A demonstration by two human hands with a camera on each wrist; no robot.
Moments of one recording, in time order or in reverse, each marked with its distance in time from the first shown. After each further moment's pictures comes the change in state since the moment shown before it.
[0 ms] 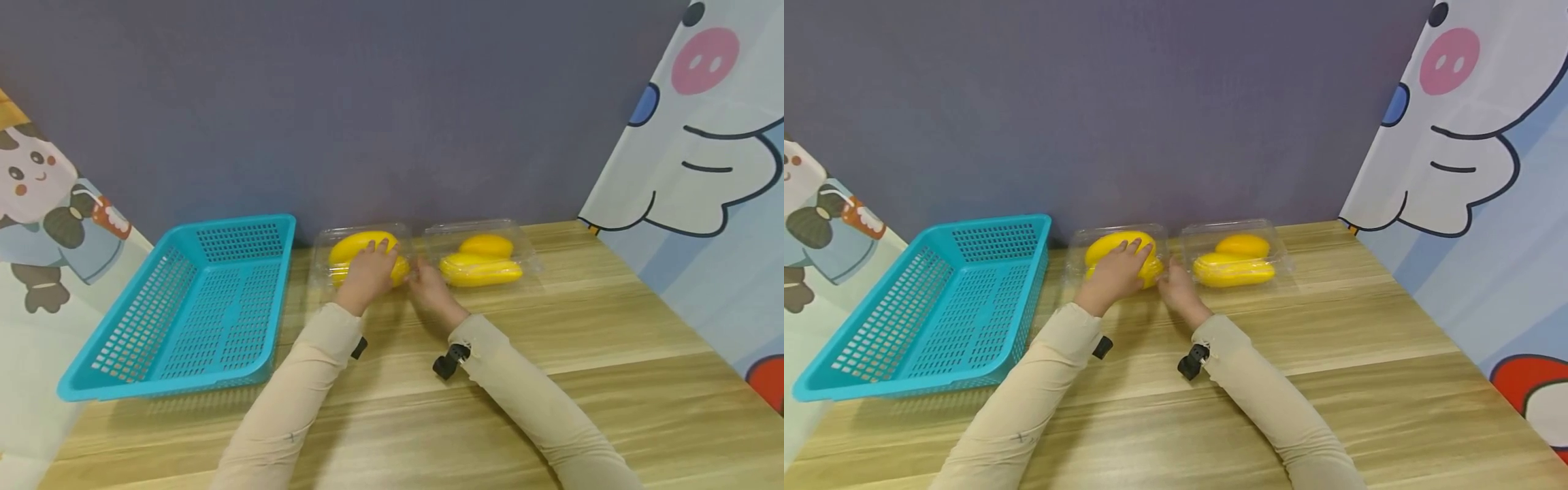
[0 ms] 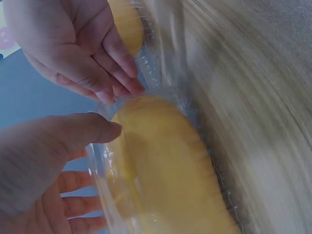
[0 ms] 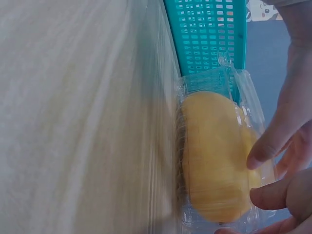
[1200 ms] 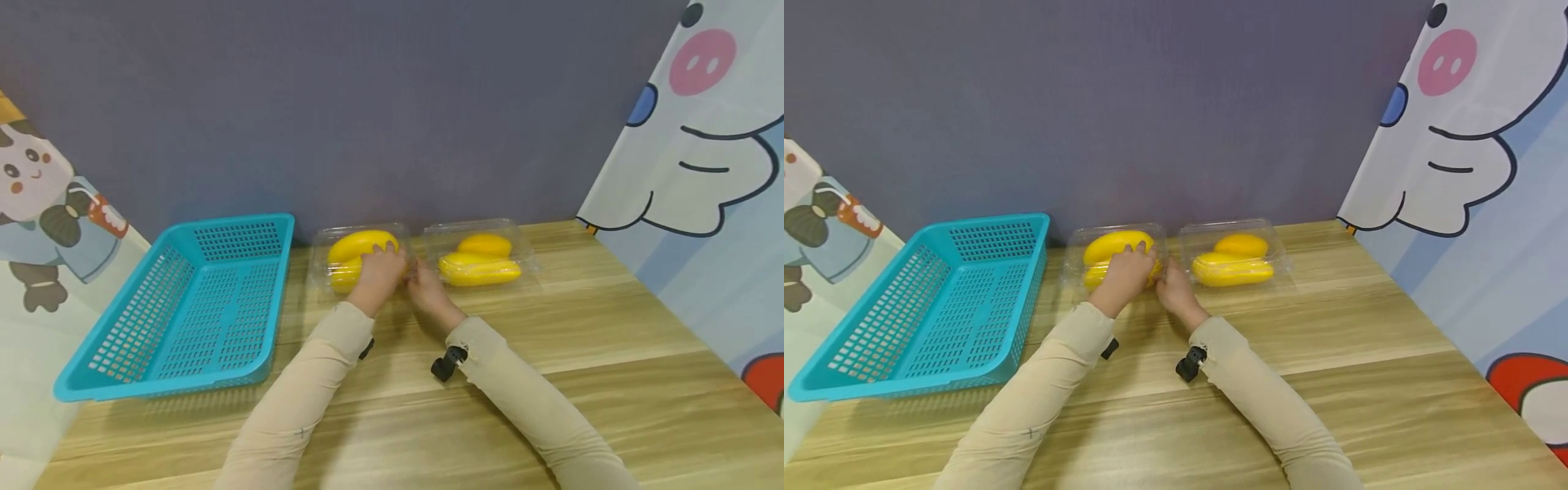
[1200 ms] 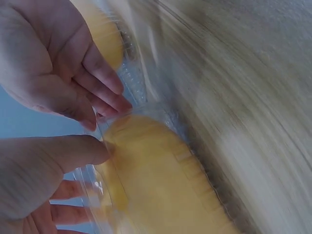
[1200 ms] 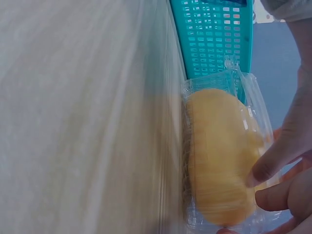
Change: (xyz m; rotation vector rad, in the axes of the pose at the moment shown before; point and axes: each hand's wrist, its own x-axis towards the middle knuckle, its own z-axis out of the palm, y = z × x) left_hand 0.008 0.023 0.008 0.126 0.125 -0.036; right_hand -0.002 0.003 0.006 -0.043 0.061 0.006
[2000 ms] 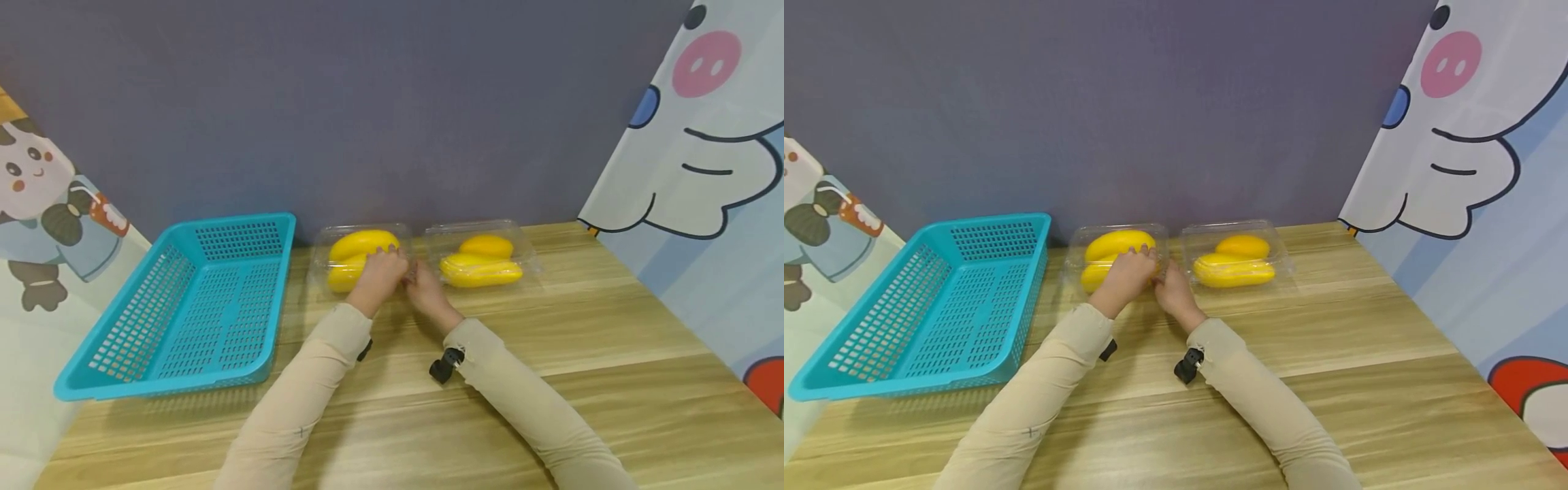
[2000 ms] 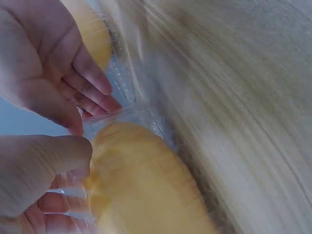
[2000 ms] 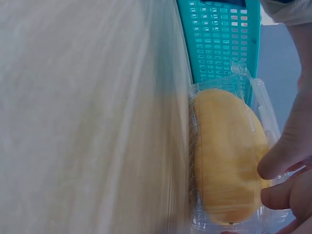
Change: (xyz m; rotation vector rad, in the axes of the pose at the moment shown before) left_hand 0.001 -0.005 0.011 -0.037 0.099 0.105; right_hand 0.000 -0.006 0.006 0.009 0.033 0.022
